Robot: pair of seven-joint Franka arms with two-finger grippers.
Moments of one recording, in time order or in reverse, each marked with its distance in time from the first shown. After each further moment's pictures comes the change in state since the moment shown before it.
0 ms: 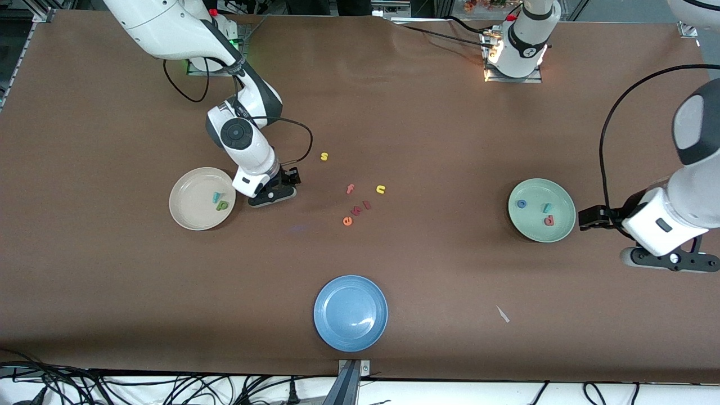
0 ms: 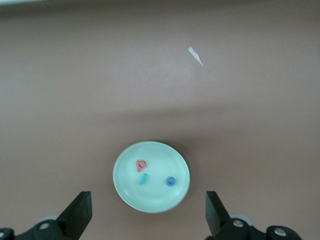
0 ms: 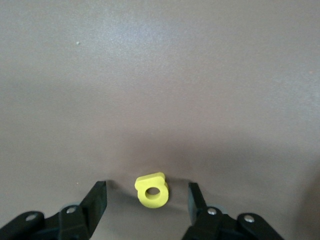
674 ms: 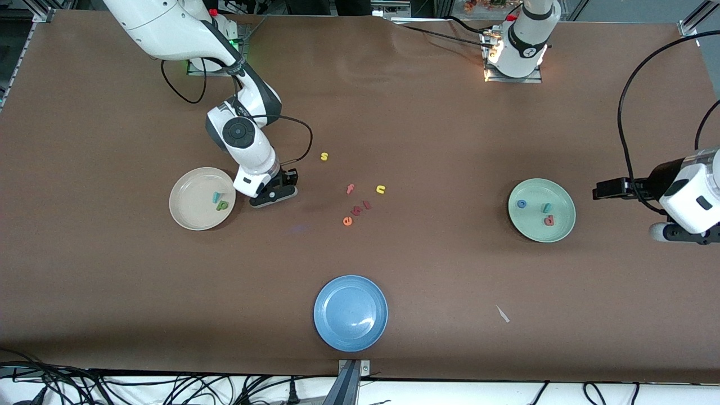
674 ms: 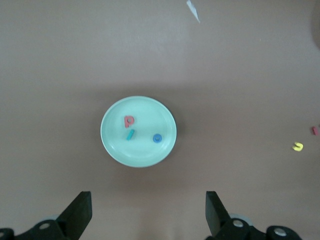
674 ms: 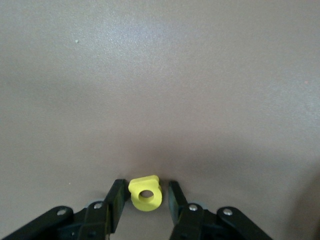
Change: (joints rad) left arm -0.019 -0.128 0.141 -0.101 -0.179 -0.127 0.010; right arm 0.000 0.002 -0.007 0.000 -0.053 0.007 0.000
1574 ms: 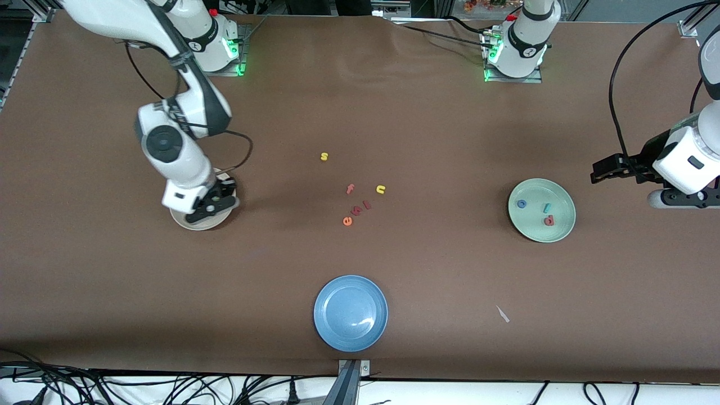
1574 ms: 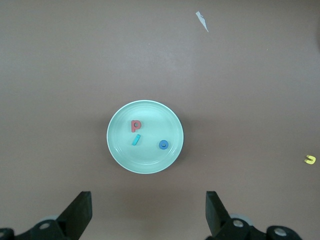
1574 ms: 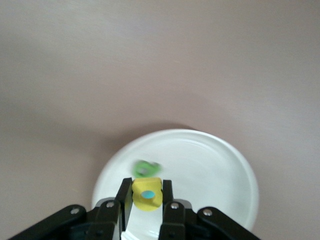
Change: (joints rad) left arm 0.002 -0.262 0.032 -0.399 -0.015 0.275 0.001; right arm -0.227 -0.179 -0.047 0.069 -0.008 -0.297 -0.464
